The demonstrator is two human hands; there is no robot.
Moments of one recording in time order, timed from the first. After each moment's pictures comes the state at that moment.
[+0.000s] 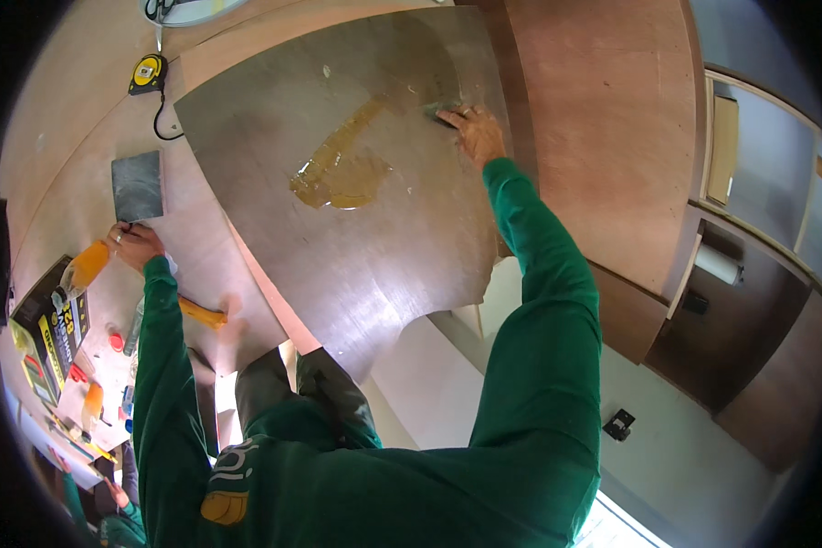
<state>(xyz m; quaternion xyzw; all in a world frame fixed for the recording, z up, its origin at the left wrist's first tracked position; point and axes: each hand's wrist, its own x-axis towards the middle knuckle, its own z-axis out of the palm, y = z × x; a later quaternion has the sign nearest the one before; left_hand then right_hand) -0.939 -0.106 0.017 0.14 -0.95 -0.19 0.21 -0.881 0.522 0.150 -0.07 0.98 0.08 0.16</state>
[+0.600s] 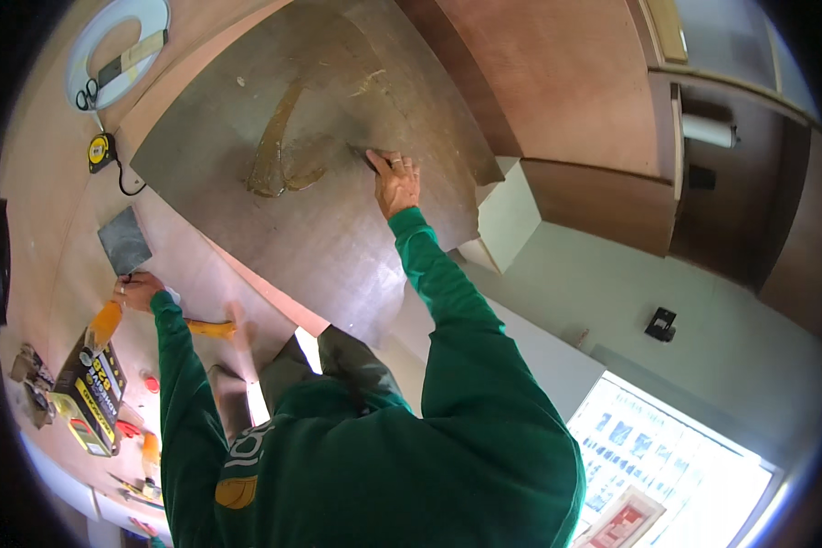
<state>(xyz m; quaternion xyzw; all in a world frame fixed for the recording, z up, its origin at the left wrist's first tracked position) -0.929 -0.097 0.016 0.14 -0.95 -0.14 0.23 -0.711 0.370 0.148 0.27 0.96 -0.04 -0.04</state>
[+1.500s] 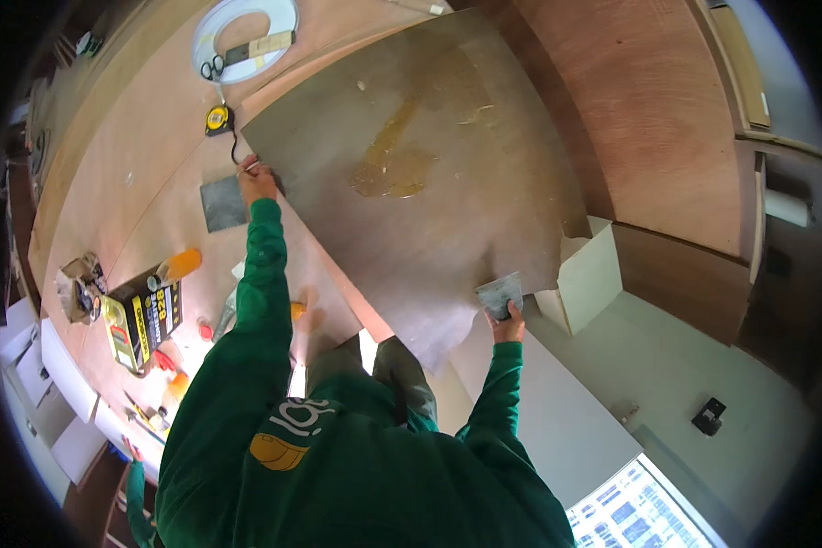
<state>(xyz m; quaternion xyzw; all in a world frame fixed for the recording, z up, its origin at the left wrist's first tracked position) -1.016 0.010 0.009 0.12 -0.77 -0.63 0.00 -0.456 0.327 0.116 0.59 0.22 -0.75 -0.22</state>
